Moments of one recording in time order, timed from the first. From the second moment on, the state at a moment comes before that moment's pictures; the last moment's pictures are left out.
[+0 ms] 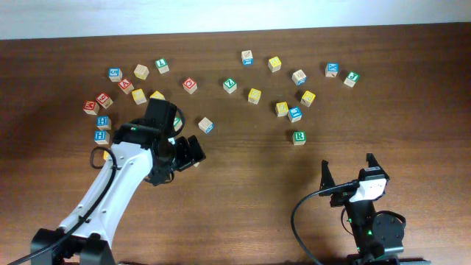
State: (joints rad) left arm -0.23 1.53 1.08 -0.94 0.18 -0.66; right arm 0.05 0.01 0.01 -0.07 -0.04 0.02
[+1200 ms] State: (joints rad) left arm -0.32 1.81 1.09 -0.69 -0.01 -0.99; right arm 0.05 0.01 0.01 -0.07 -0.04 0.02
